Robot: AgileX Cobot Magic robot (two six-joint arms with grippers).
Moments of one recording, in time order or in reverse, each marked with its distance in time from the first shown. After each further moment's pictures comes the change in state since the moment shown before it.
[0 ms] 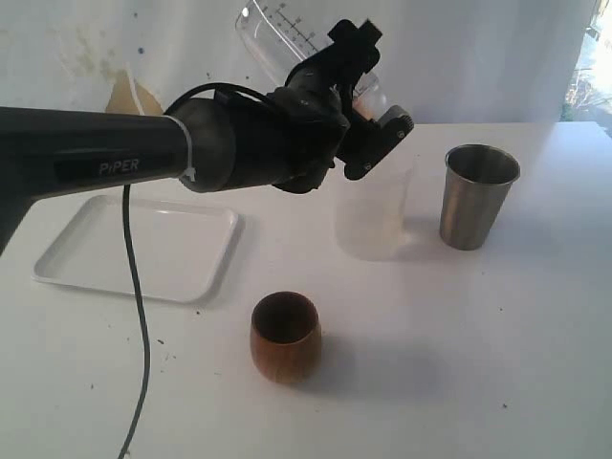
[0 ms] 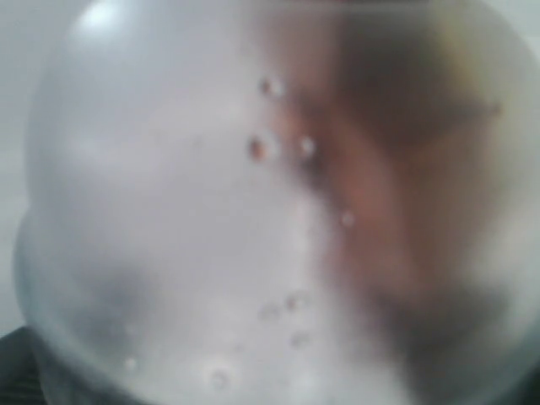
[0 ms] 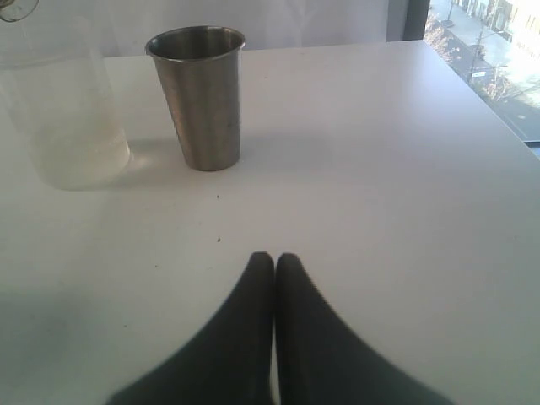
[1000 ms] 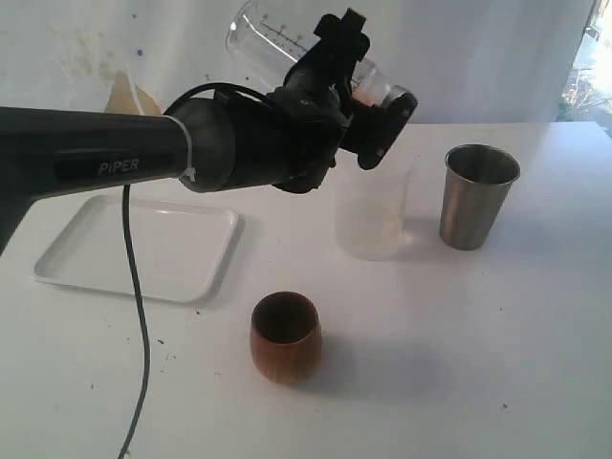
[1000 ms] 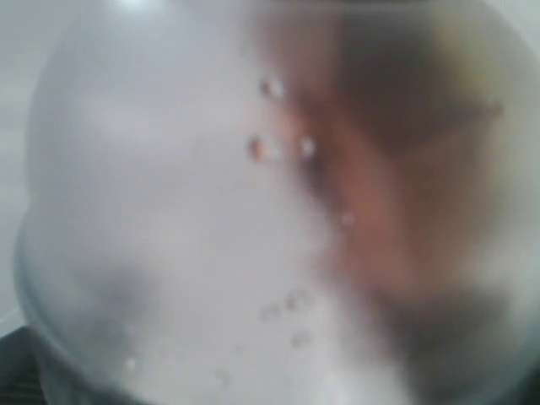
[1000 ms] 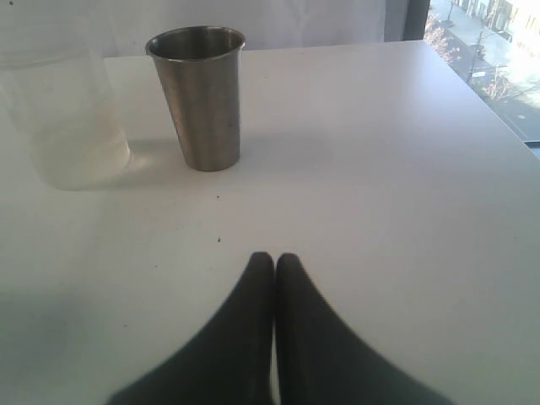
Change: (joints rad) left arm 0.000 0.000 0.000 0.000 0.017 -0.221; right arm 0.000 0.000 0.000 0.000 0.000 0.000
